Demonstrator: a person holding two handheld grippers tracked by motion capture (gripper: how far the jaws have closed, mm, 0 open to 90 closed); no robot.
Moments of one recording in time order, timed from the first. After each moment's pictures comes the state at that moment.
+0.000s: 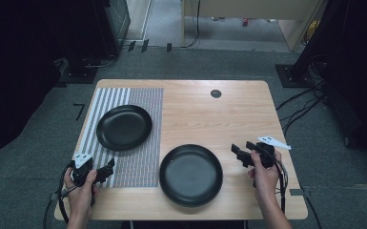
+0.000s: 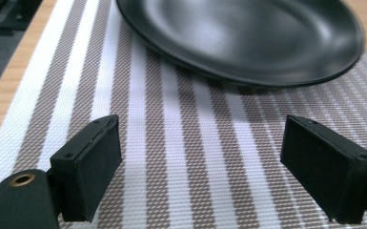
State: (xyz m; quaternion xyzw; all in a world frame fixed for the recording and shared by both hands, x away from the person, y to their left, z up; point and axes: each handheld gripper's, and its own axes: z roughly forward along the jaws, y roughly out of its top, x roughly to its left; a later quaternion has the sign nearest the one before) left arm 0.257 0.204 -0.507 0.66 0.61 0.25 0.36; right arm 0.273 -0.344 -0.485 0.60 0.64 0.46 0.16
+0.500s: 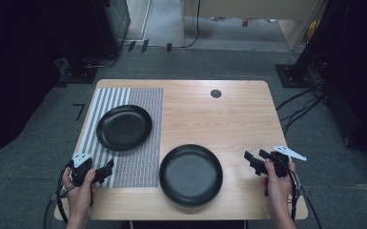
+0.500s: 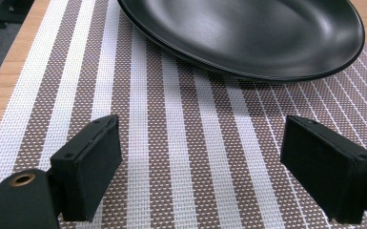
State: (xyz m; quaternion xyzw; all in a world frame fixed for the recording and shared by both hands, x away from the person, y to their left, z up) left arm 0.258 0.208 -0.506 0.67 0.61 0.24 0.36; right arm 0.247 -0.381 -0.500 0.63 0.61 0.45 0.17
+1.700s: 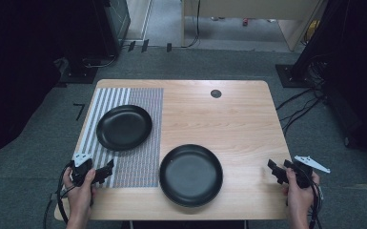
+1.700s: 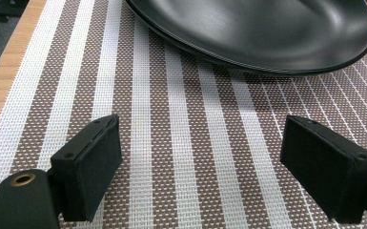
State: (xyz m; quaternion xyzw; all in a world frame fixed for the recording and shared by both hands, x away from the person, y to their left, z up) left arm 0.259 0.208 -0.509 0.67 0.62 0.23 0.35; right arm 0.218 -0.444 -0.517 0.68 0.59 0.38 0.22
